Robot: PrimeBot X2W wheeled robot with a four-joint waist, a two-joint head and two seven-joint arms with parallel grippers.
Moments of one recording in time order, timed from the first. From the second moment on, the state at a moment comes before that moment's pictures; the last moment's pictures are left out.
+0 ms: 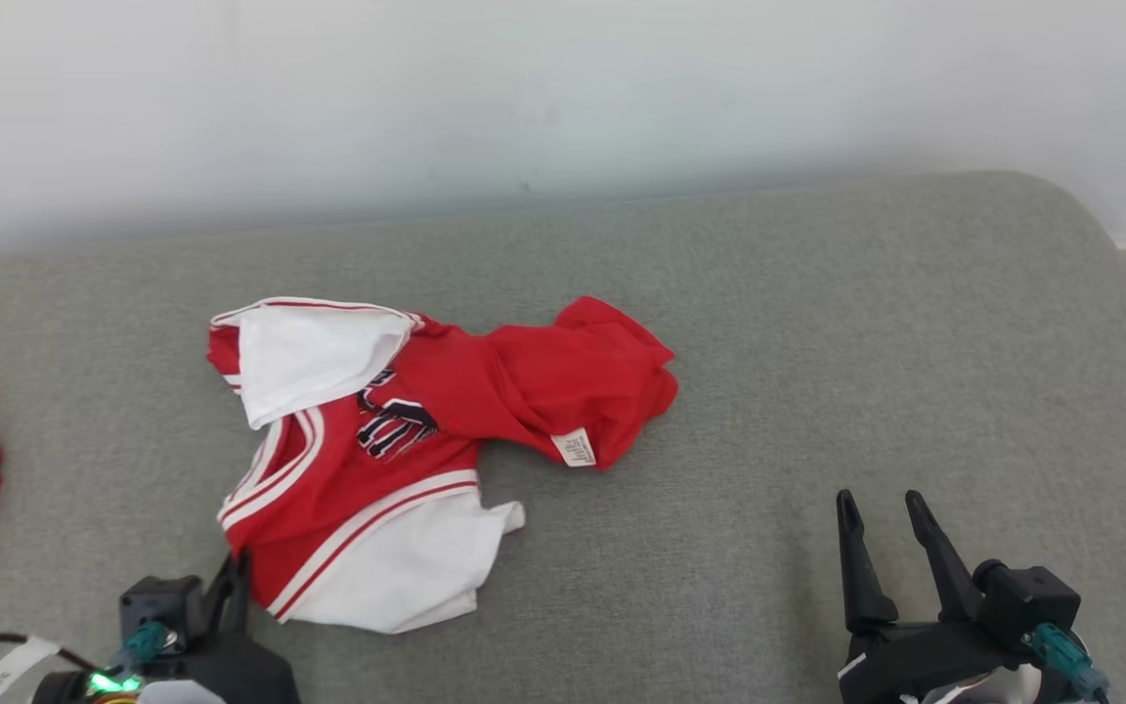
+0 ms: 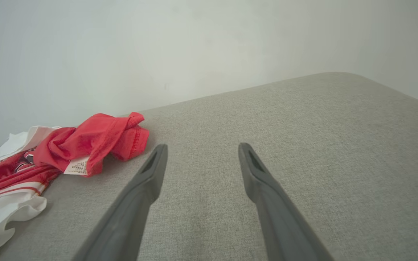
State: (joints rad) left arm -0.30 0.31 -0.38 0.60 -0.51 0.09 -0.19; right arm -0.13 -0.05 0.04 0.38 0.24 0.13 -0.26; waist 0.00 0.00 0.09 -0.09
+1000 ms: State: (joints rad) left arm -0.08 0.34 -0.32 0.14 -0.46 0.29 -0.25; right arm -0.16 -0.05 0.12 0.46 0.25 0.13 -0.26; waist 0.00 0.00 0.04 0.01
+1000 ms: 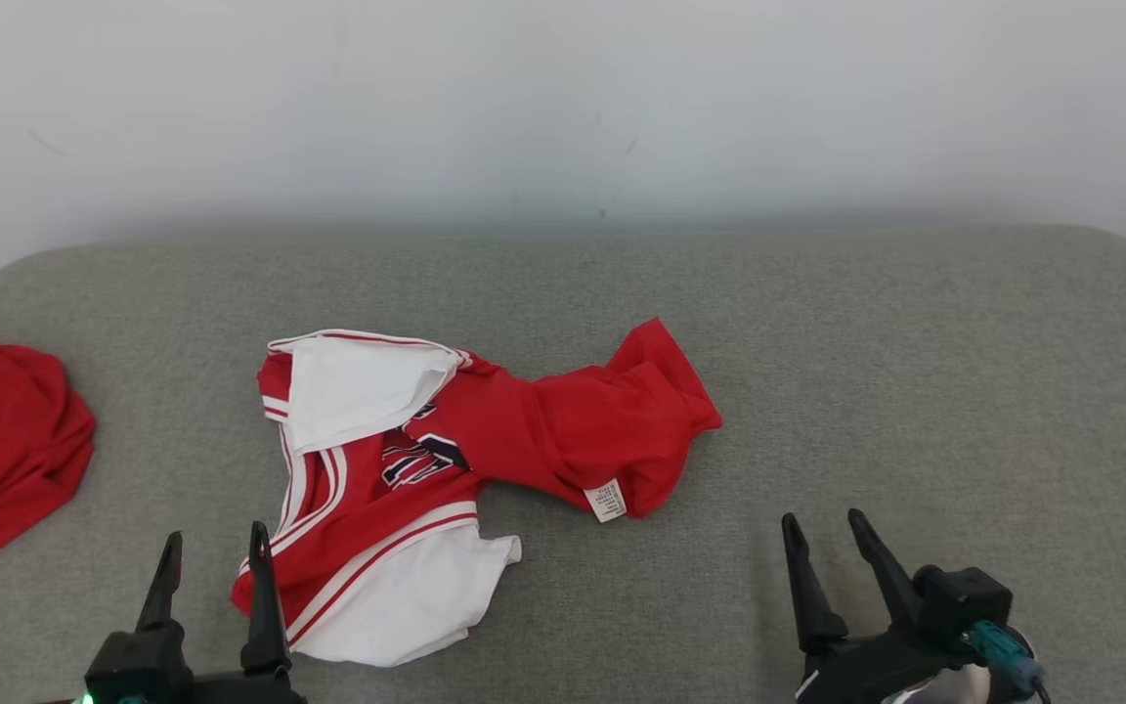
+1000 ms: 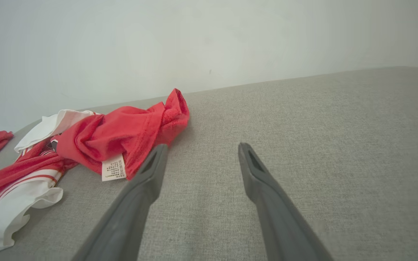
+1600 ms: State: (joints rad) left arm -0.08 0.32 -0.29 0.16 -0.40 0.28 -0.26; right arm -0.39 -0.05 0.30 0.82 0.40 0.13 -0.24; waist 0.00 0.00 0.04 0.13
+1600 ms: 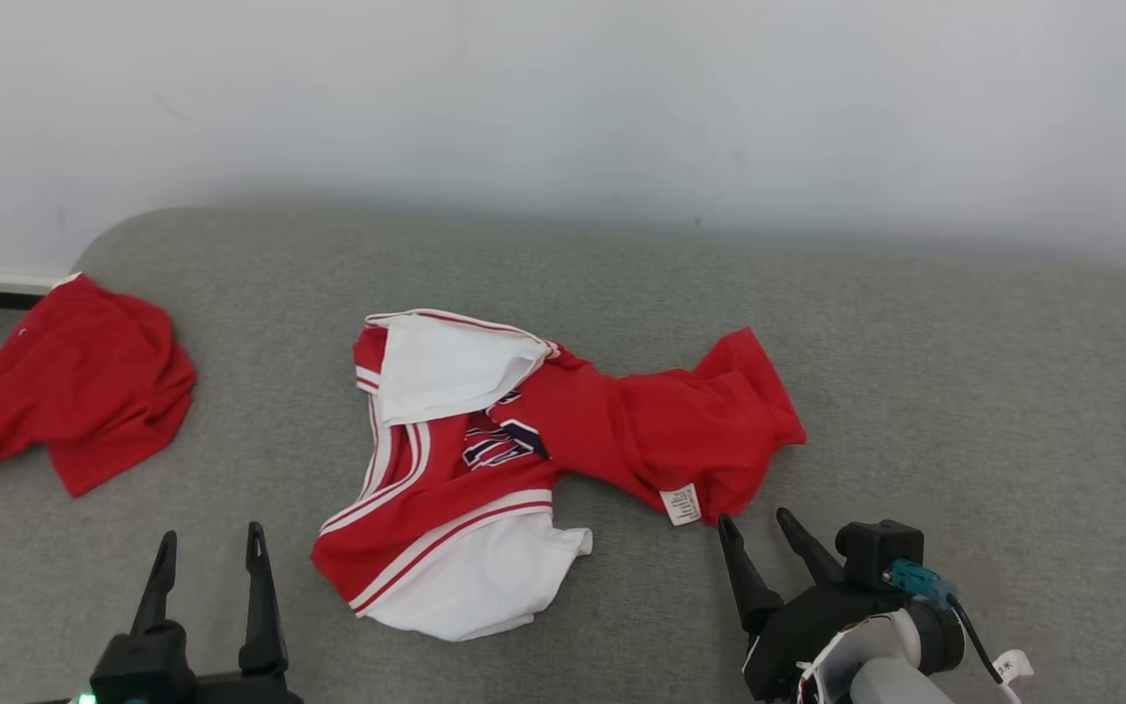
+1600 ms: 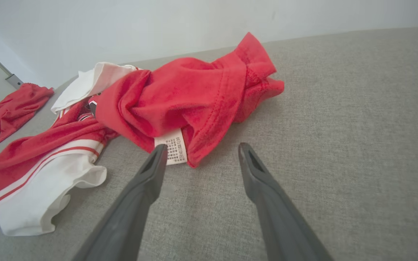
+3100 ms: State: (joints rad) left arm -0.11 0.20 -0.25 0.24 -0.32 0.17 -0.26; right arm -1.05 -0.21 0.42 1.07 0.45 0.13 -0.25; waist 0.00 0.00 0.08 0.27
